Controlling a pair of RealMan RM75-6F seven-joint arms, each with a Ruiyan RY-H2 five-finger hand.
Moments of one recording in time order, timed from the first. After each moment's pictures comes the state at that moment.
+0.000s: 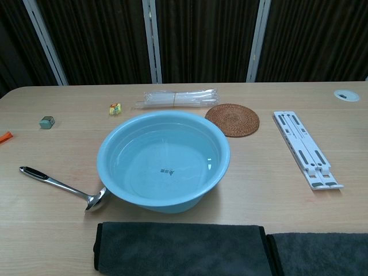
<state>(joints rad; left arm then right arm) -0.11 -1.24 0.03 -1.42 1.72 1.54 0.12 -0.05 -1.06 0.02 -1.64 -1.55 1.55 -0.03</state>
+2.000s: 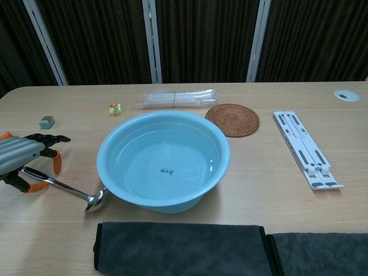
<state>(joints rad) -0.51 -1.75 0.01 -0.74 1.54 1.00 -0.12 0.01 -1.10 0.10 -1.57 -1.31 1.42 -0.08</state>
